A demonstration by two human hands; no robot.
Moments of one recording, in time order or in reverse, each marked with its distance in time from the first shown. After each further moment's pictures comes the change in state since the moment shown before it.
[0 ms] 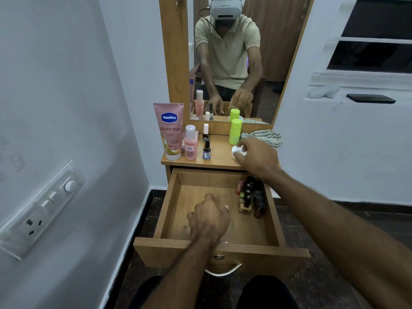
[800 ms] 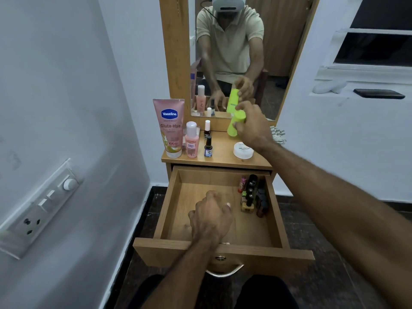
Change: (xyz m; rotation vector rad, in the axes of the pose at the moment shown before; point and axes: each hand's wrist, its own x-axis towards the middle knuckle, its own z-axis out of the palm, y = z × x) left_hand 0.000 0.000 -0.001 -0.043 0.011 0.011; right_hand 0.062 -0.017 -0.008 0.347 0.123 -0.020
